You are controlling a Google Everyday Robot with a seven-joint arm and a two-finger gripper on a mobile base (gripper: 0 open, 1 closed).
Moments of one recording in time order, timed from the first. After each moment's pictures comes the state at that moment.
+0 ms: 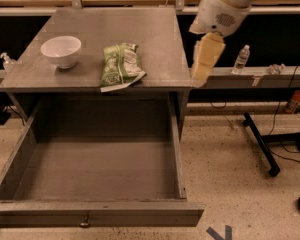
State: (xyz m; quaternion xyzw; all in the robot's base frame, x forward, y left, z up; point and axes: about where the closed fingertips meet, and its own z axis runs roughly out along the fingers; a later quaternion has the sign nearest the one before) arm 0.580 -0.126 0.957 -0.66 0.74 0.02 0.17
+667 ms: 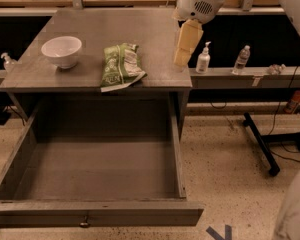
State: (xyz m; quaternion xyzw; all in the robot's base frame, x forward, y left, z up) arm 0.623 -0.079 0.971 -0.67 0.71 0.02 0.20
